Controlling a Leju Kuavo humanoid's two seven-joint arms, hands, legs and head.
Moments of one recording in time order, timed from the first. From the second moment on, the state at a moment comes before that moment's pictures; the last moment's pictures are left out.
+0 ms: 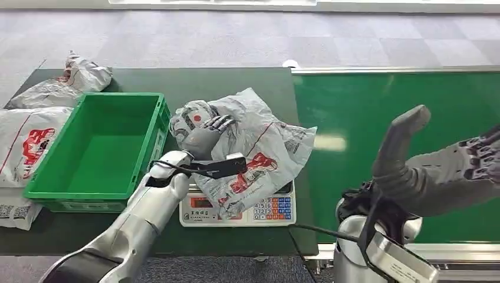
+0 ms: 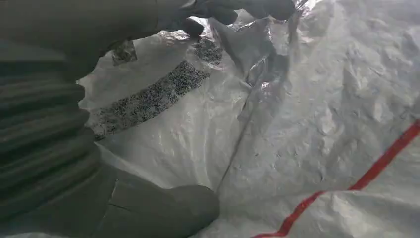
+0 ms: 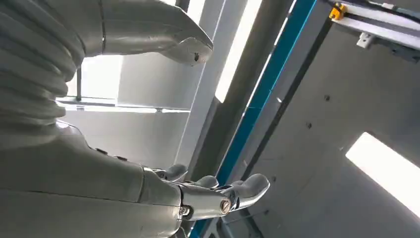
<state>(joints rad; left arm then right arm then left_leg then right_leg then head) -0.74 -0.24 -0.18 -0.51 -1.22 0.07 -0.28 -0.25 0.34 0.17 -1.92 0.62 -0.70 -0.70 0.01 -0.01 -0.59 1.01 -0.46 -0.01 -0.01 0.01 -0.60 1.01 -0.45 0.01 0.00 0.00</state>
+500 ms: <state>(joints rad) -0.80 -0.27 -0.21 -0.39 -1.24 -0.06 -0.34 -0.25 0.34 0.17 -1.89 0.65 -0.70 -0.70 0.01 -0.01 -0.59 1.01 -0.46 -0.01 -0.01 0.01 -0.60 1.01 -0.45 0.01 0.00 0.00</state>
